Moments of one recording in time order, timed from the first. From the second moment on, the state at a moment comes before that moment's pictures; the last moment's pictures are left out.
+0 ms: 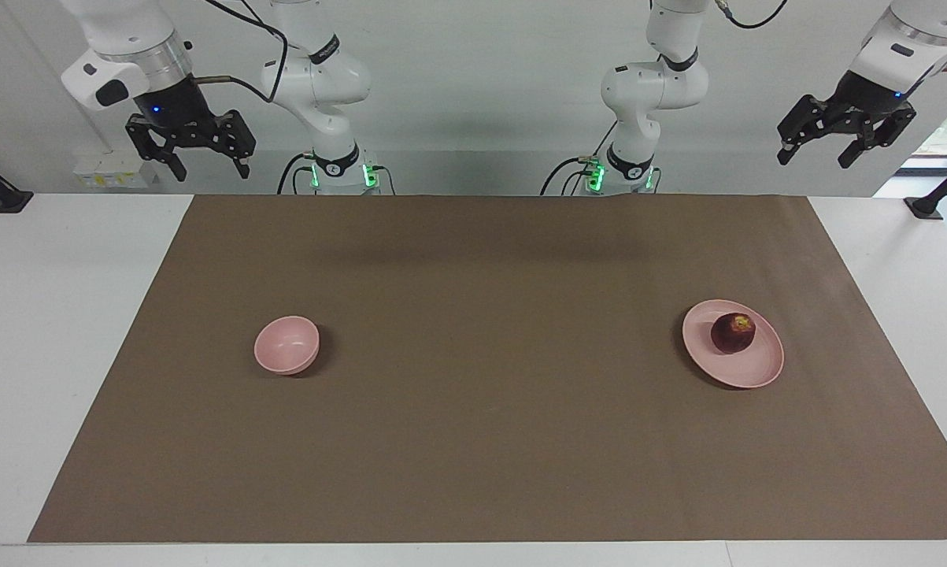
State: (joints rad) left arm 0.01 -0.05 0.04 -1.42 -0.02 1.34 0.15; right arm 0.06 -0.09 -0.10 -1.58 0.00 1.46 -0.08
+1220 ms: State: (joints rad) left arm 0.01 -0.04 0.05 -1.58 -0.02 1.62 0.15; right arm 0.06 -0.09 -0.09 -1.62 0.03 1.47 -0.08
